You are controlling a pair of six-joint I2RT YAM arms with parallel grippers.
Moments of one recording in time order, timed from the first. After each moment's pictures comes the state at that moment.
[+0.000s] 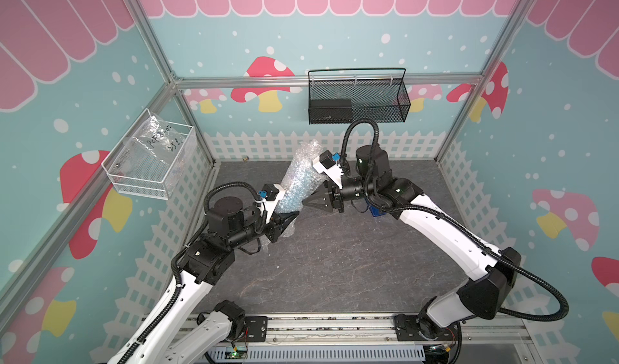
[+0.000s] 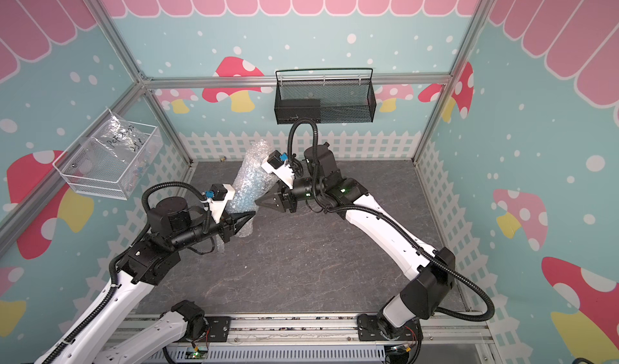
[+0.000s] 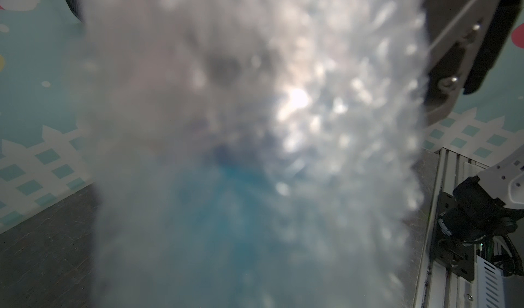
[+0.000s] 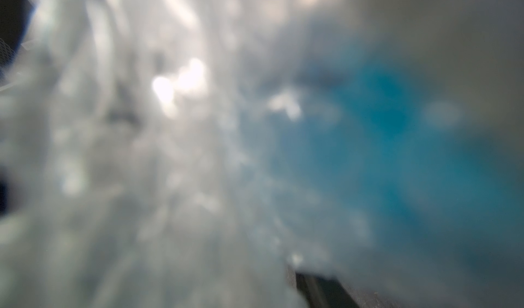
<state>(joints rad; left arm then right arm) -0.44 0.82 0.96 -0.41 0.41 0.09 0.71 1.54 1.59 -0.39 -0.87 -0.05</state>
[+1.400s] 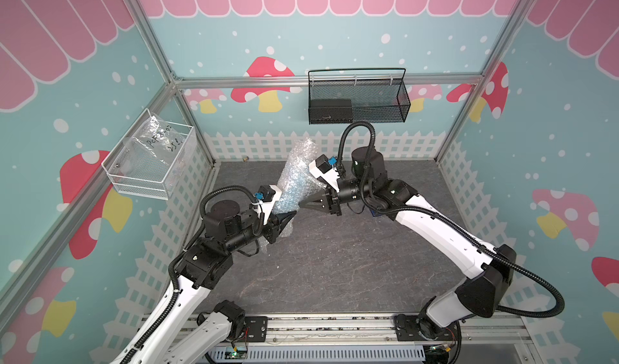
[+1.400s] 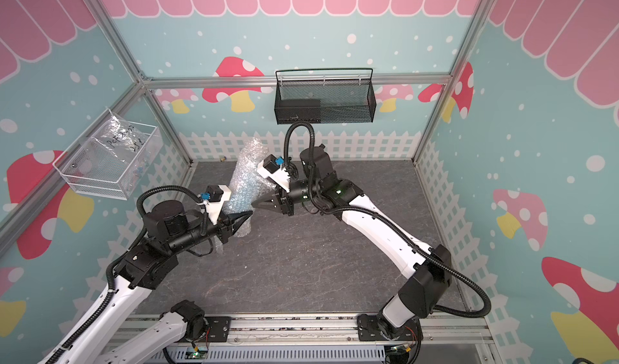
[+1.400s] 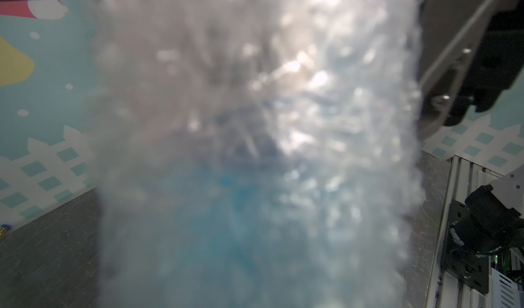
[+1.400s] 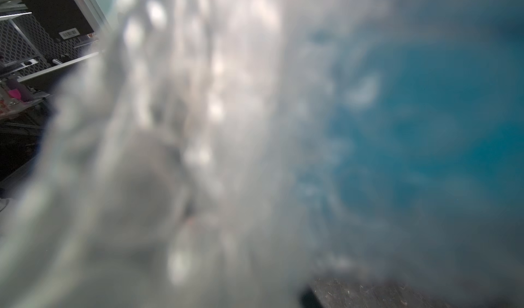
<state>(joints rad) -0.44 0.79 0.94 -0.40 0.37 0.08 0.73 1.55 1.56 -0.34 -0.95 -0.09</state>
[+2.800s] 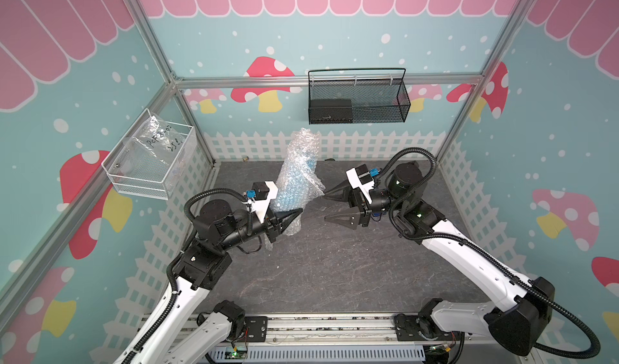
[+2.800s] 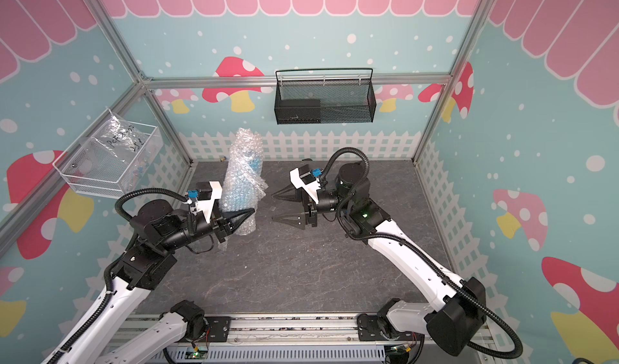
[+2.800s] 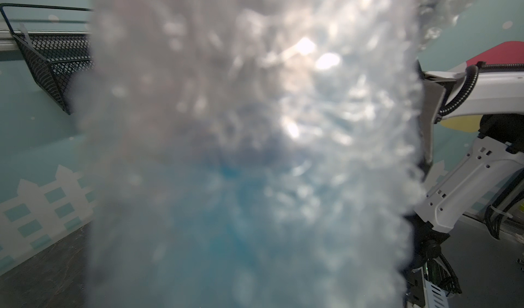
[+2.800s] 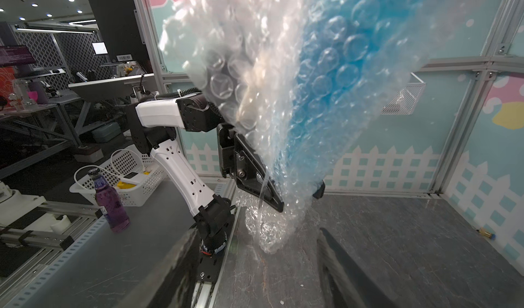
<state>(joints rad) -0.42 0.78 0.94 -0.21 0.59 -0.03 0.63 1.28 1.21 0.14 -1.09 0.10</state>
